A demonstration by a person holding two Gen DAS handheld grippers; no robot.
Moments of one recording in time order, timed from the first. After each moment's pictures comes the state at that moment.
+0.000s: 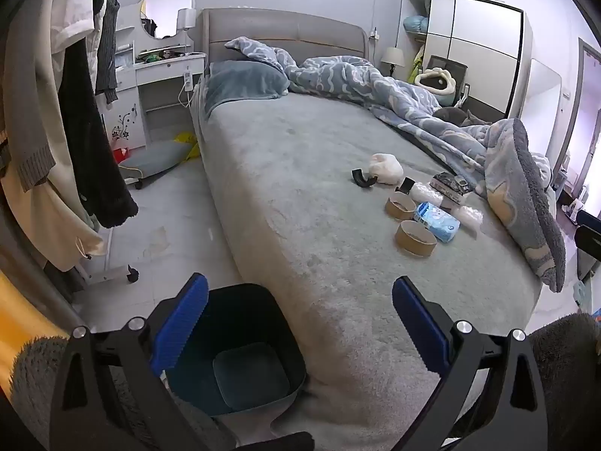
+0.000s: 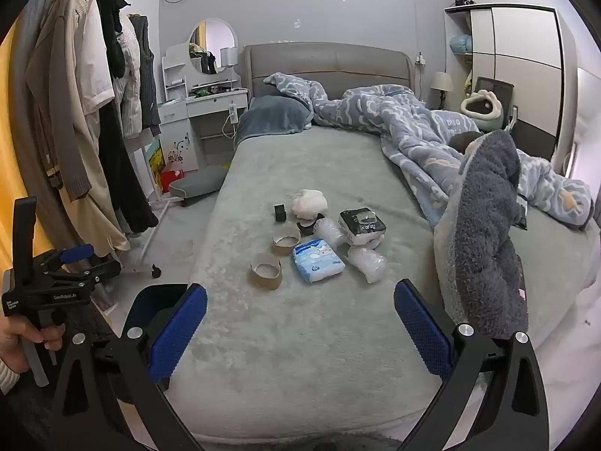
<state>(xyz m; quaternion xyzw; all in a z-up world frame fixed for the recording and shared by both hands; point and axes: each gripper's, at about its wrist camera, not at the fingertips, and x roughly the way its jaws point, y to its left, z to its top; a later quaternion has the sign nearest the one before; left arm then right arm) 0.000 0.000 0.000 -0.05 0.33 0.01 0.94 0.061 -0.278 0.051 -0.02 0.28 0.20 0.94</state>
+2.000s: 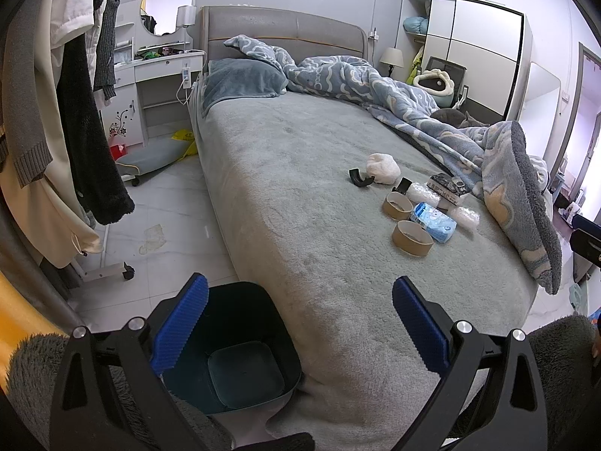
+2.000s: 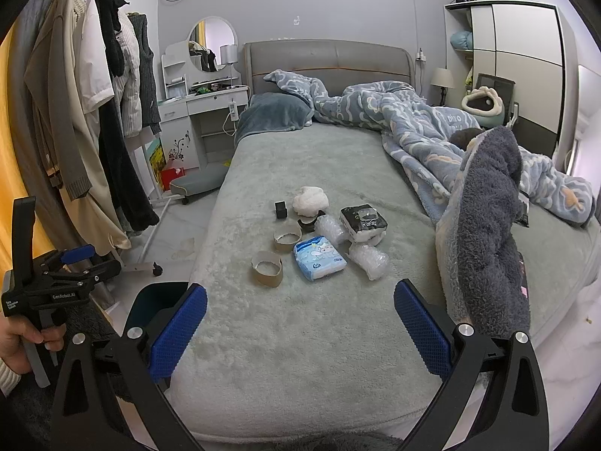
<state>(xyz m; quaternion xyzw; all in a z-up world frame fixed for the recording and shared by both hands) 0.000 -0.002 0.001 -0.05 0.33 0.01 0.94 0.063 -0.277 0.049 -0.02 0.29 0.20 0.94</state>
